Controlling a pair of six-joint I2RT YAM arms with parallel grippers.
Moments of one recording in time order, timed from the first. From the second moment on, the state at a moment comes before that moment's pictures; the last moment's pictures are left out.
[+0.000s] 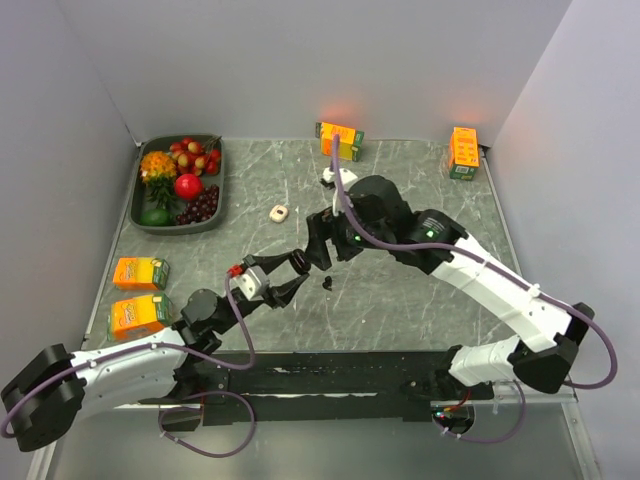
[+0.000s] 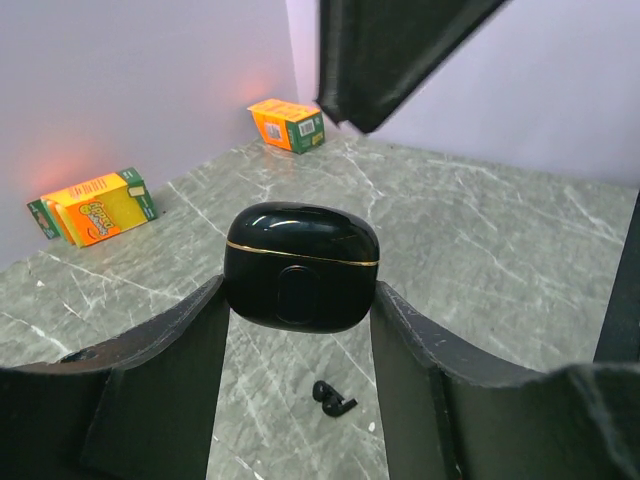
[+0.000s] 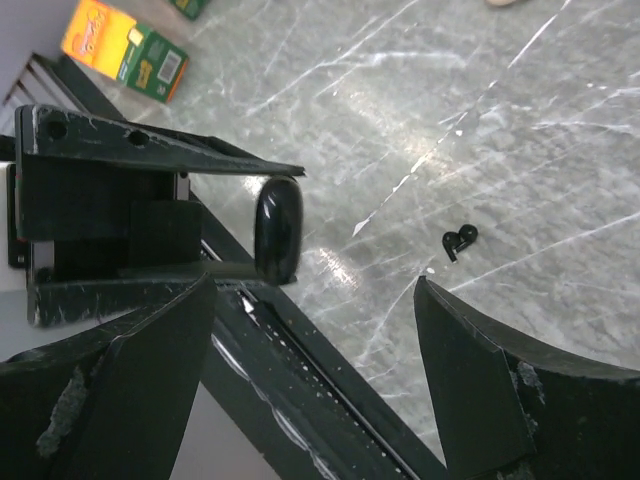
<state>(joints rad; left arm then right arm) -0.91 0.88 0.20 0.95 0.03 0.09 0.87 1.29 1.45 -0.77 -0.09 0.33</state>
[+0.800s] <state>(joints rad) -0.98 0.91 0.23 0.89 -0.02 0.17 0.94 1.40 1.54 -0.82 -0.02 0.31</state>
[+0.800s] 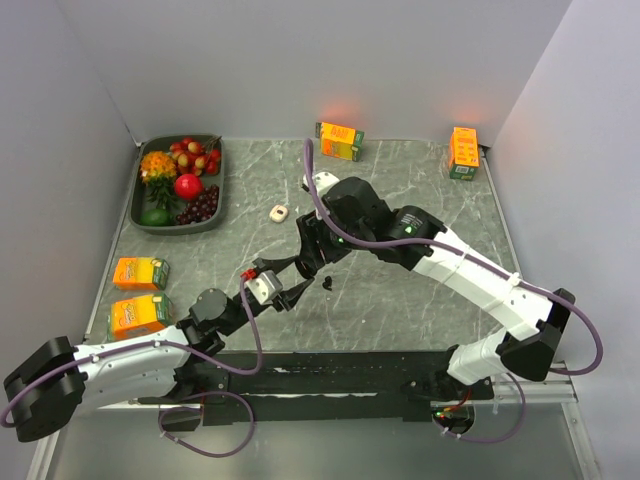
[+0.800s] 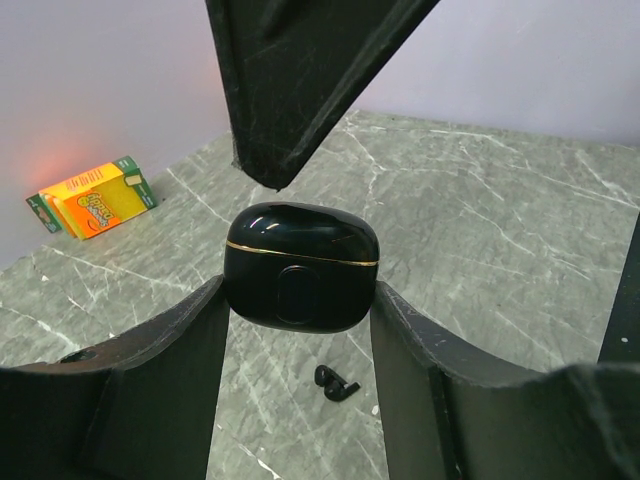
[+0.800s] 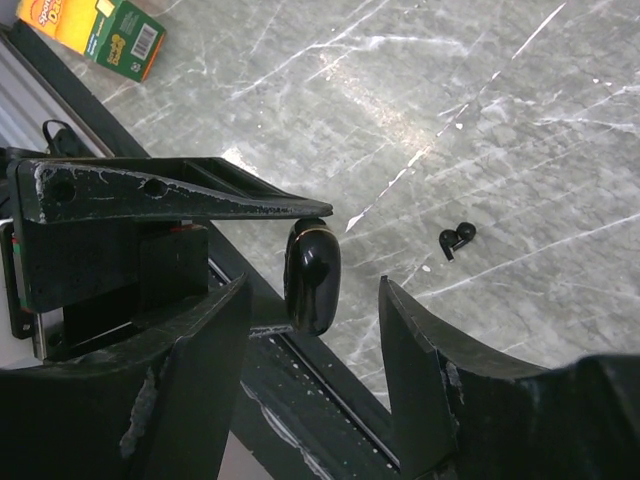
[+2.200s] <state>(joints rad) -1.00 0.84 0.23 0.86 -0.06 0.16 0.93 1.39 1.48 -0.77 -0.09 0.33</state>
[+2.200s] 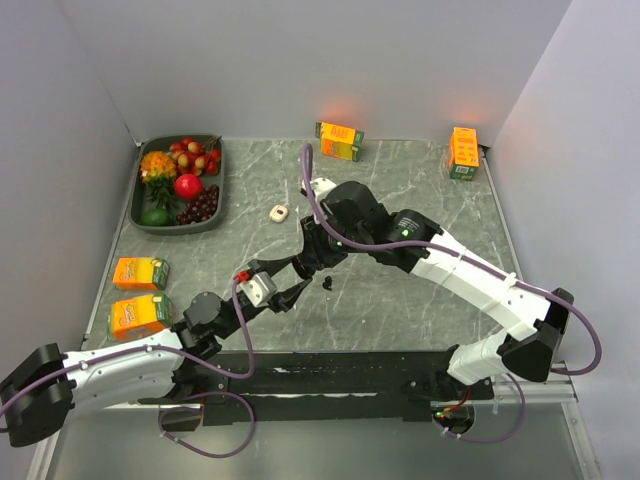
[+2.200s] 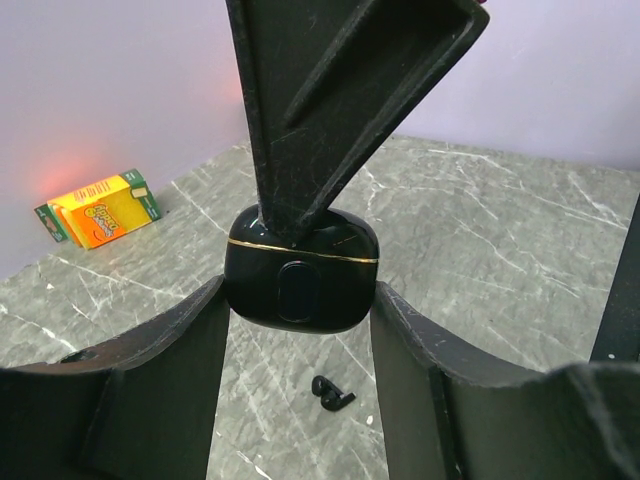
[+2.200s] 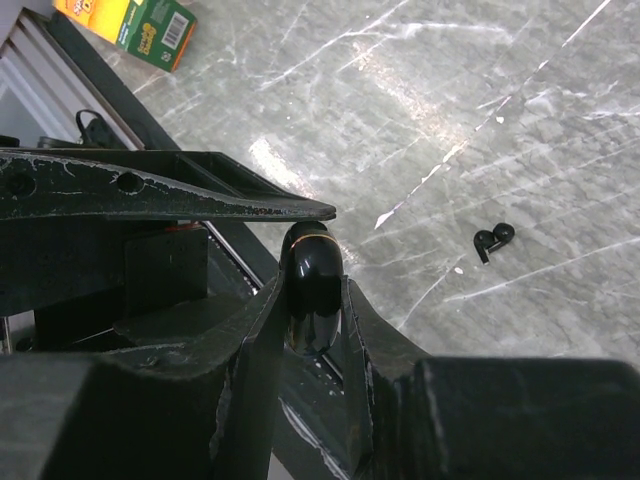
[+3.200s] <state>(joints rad) -1.00 0.82 0.23 0.87 -0.09 0.16 0.90 1.34 1.45 -0.80 -0.06 0.34</state>
